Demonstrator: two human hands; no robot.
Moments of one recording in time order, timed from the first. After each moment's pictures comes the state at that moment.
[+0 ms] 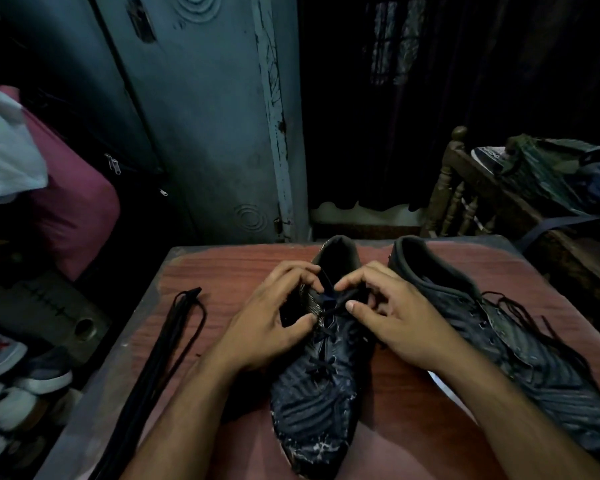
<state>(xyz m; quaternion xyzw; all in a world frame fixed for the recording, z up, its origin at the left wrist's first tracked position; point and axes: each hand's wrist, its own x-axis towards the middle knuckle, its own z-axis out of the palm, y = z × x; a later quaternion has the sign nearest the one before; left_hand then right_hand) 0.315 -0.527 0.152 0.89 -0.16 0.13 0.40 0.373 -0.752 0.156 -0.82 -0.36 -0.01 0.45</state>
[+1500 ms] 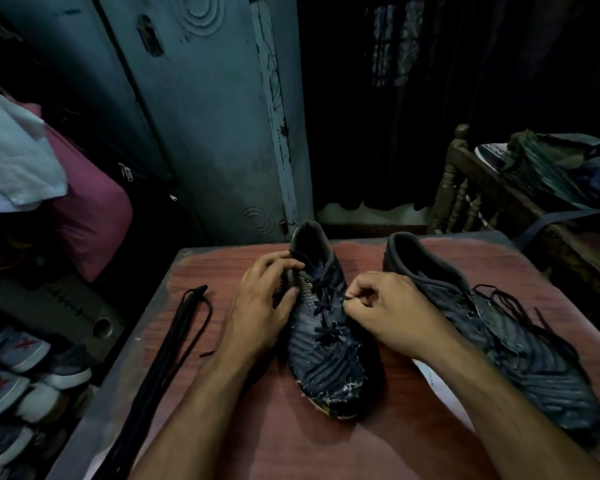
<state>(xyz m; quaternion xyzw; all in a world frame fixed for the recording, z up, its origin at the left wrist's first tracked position) 0.324 -0.525 0.129 0.91 -0.05 0.27 0.31 0.358 -0.750 0.175 -0.87 -0.26 0.03 0.42</state>
